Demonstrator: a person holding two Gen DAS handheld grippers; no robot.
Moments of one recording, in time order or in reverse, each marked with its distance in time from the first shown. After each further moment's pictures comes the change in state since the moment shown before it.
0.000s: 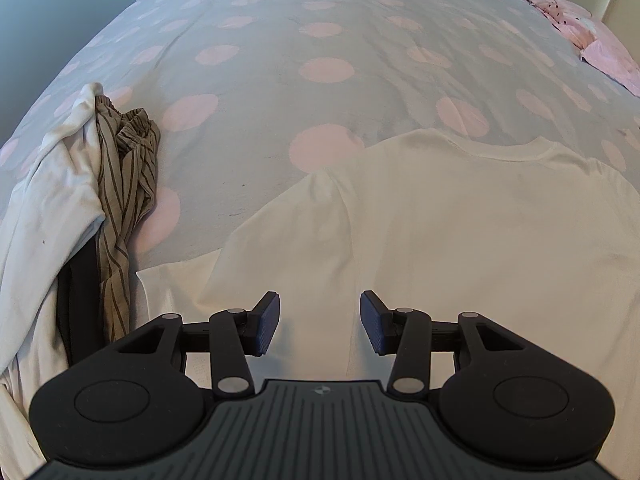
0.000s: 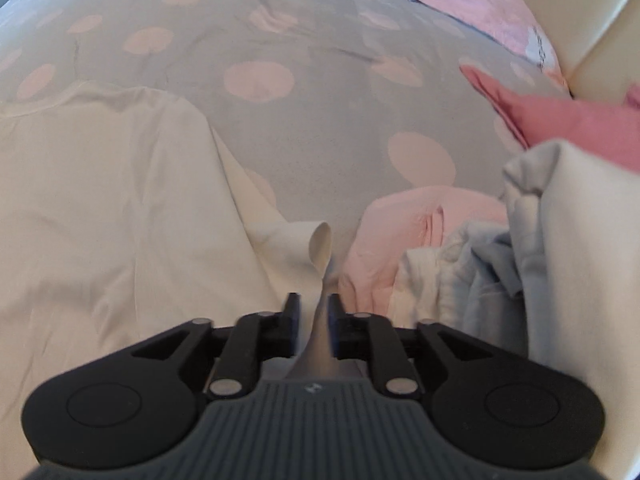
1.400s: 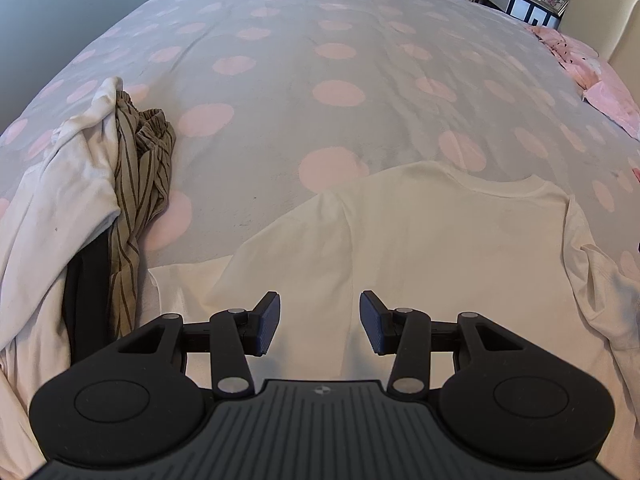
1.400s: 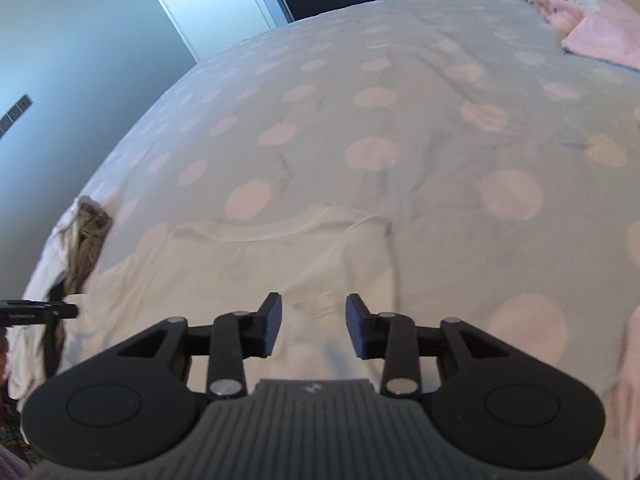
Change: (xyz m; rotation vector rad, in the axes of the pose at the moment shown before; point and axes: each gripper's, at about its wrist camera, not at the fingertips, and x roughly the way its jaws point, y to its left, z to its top) left arm -0.020 0.013 0.004 -0.101 -0.044 -0.052; right arm -0.026 0.091 0.052 0.094 -0.192 0.535
